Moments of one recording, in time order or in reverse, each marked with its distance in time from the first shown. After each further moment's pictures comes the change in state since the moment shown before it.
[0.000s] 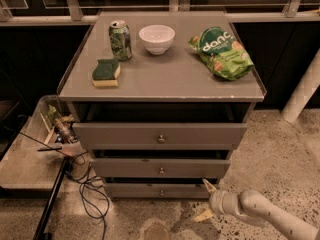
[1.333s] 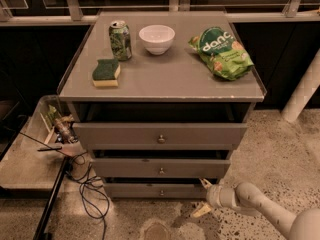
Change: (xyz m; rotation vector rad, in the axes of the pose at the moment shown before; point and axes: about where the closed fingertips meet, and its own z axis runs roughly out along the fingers) arm 0.008 -0.019 0.033 -0.079 -0.049 -0.096
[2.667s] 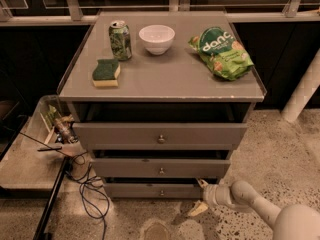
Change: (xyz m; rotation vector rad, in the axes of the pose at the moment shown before) arm 0.017 -0.008 0.028 -0.021 0.005 -0.025
